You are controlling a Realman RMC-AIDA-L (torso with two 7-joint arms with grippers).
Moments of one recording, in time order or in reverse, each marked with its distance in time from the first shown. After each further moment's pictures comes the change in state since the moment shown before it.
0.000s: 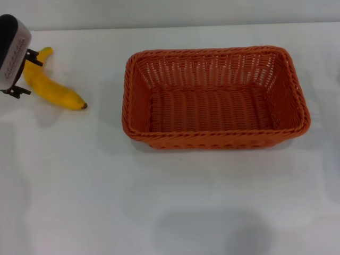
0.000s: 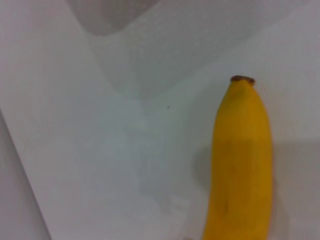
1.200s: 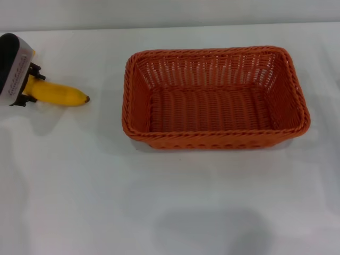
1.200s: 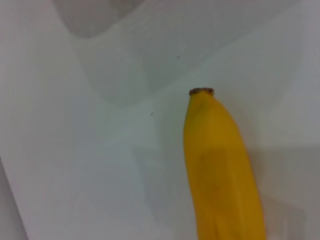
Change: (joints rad) left arm -0.001 0.017 -0.032 -0.158 -0.077 0.120 0.119; right arm -0.032 0.000 0.019 0.071 -0.004 0.142 -0.026
